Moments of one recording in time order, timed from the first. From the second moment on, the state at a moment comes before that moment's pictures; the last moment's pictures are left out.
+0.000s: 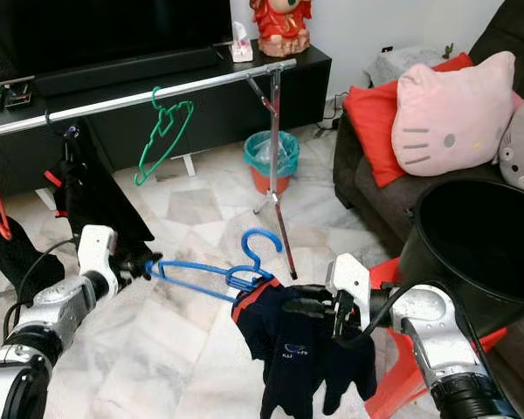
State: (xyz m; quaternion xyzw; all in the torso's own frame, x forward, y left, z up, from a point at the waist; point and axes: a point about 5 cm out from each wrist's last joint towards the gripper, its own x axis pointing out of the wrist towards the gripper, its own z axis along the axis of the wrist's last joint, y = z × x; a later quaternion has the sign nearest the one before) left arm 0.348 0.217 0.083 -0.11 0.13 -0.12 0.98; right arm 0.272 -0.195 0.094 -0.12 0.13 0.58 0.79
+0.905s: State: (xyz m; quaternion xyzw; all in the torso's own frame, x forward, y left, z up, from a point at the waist) left arm 0.333 0.217 0.084 0.14 0.17 -0.29 0.93; right arm 0.260 -0.199 0.071 -0.13 0.18 0.57 0.79
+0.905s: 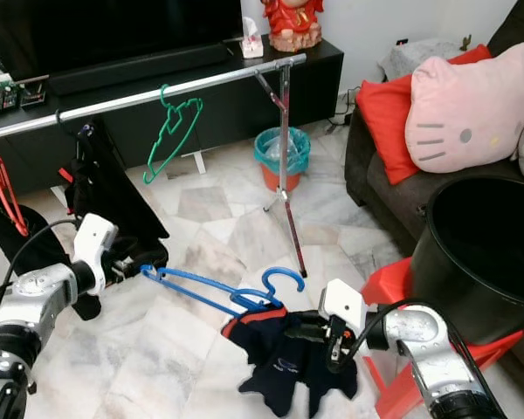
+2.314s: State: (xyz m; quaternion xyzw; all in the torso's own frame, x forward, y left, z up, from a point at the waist) left arm 0.339 0.224 0.088 0.03 0.12 -0.22 0.97; right arm 0.264 -0.192 0.079 -0.13 0.15 0.58 0.79
